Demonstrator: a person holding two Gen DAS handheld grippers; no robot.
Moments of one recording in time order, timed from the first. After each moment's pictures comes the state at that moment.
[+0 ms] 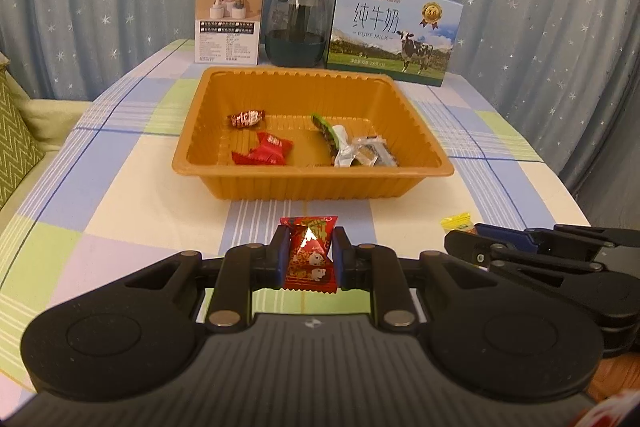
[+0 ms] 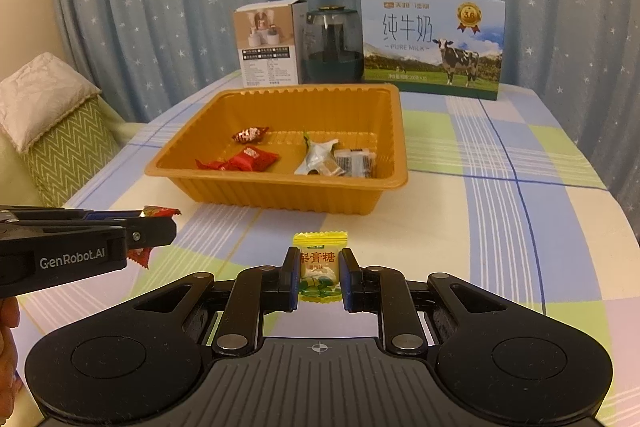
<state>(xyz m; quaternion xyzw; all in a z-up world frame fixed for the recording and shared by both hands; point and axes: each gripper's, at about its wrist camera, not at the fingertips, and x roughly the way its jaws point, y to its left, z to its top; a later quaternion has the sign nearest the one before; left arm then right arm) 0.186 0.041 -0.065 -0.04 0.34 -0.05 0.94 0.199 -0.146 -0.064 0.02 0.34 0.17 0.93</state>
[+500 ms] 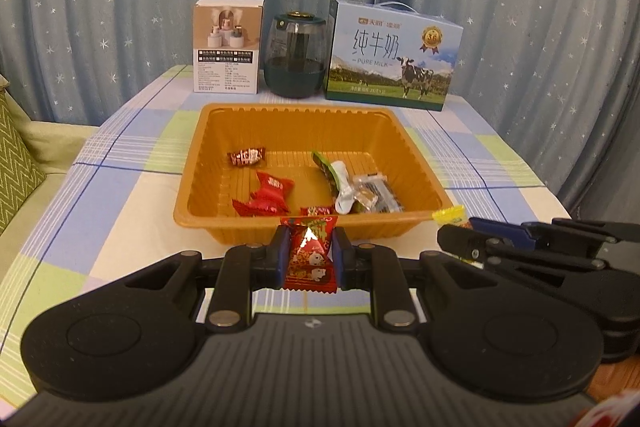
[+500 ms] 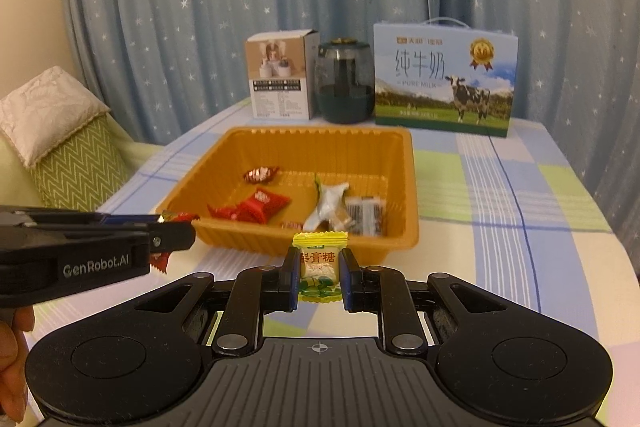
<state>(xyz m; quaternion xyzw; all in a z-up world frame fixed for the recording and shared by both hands) 0.205 0.042 -0.042 -0.03 0.32 -0.05 0.95 0.220 -0.138 -0.036 0.02 0.30 0.18 0.93</state>
